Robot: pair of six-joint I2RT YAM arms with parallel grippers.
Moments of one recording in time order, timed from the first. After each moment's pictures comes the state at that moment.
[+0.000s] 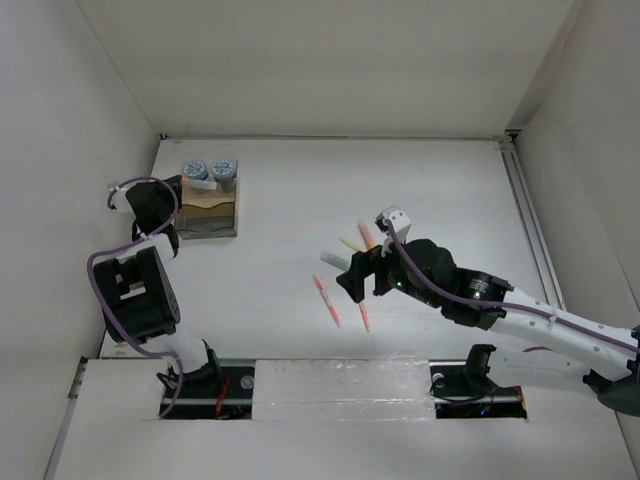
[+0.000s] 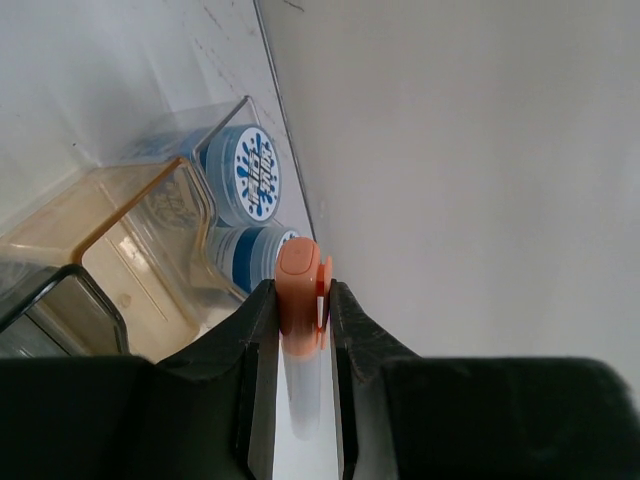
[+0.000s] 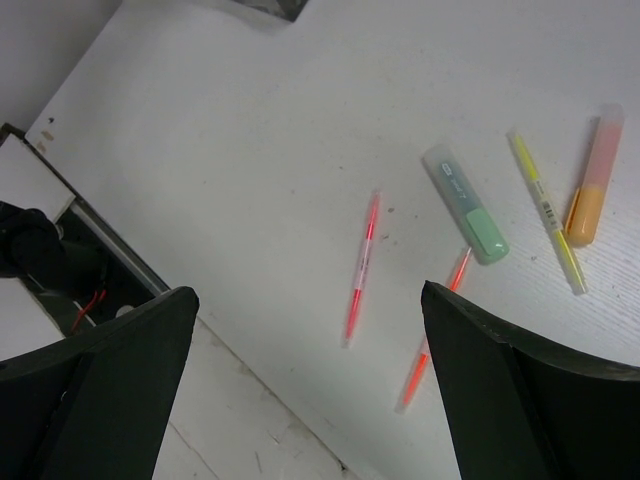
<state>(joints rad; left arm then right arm) 0.33 1.60 0.80 0.54 0.09 -1.28 1.07 0.97 0.91 -0.33 0.24 0.44</state>
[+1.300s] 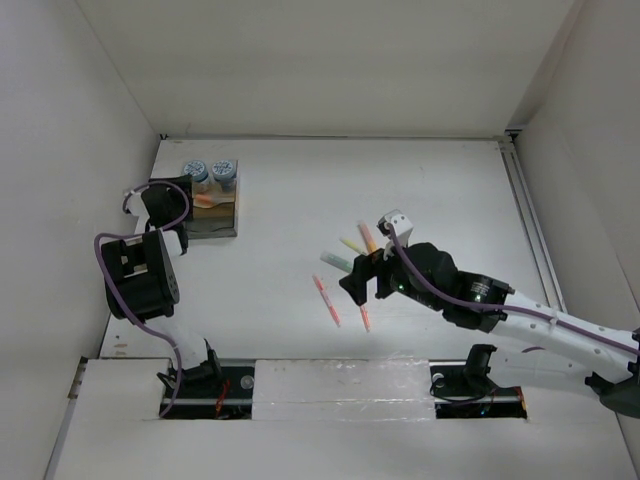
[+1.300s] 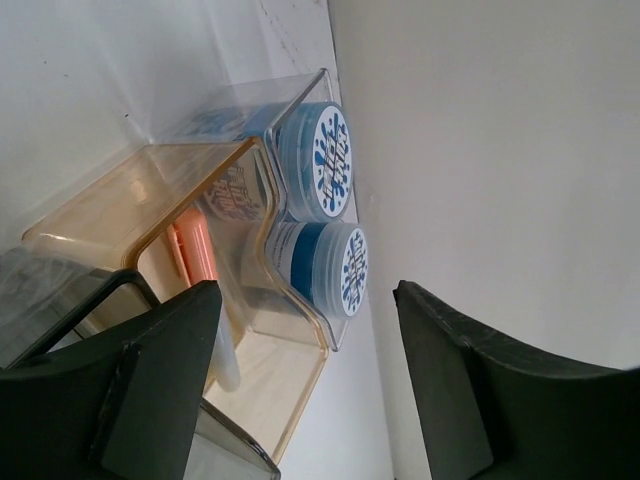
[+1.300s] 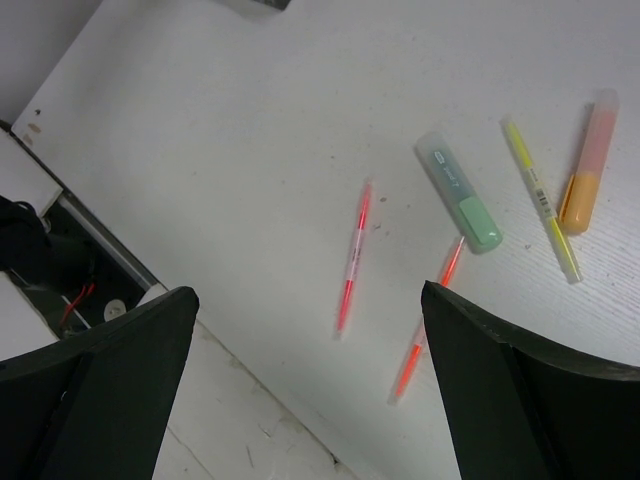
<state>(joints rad) 0.28 1.75 0.81 0.60 0.03 -1.30 1.07 0.95 0.87 -0.33 0.25 0.44</state>
